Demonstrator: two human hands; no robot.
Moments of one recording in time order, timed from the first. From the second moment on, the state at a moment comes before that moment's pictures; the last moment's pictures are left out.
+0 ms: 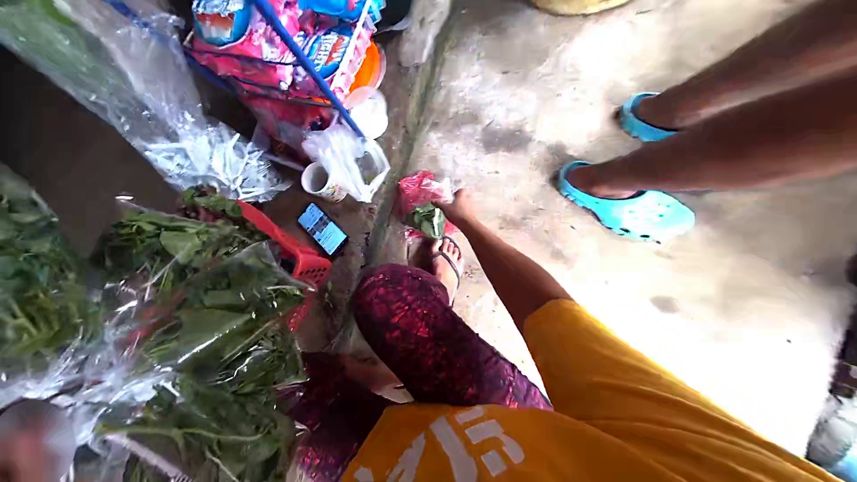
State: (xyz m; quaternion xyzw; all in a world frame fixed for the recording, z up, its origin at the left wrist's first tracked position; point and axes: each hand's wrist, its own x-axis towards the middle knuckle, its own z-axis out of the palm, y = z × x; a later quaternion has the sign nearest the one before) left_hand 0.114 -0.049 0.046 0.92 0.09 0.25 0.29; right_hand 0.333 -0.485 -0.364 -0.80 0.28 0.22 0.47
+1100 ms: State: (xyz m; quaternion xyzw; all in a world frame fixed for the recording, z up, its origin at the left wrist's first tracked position) left_hand 0.088 -0.058 -0.035 0.93 0.03 0.30 0.20; right_hand 0.230 -0.355 0.024 -0.55 -0.35 -0.40 0.64
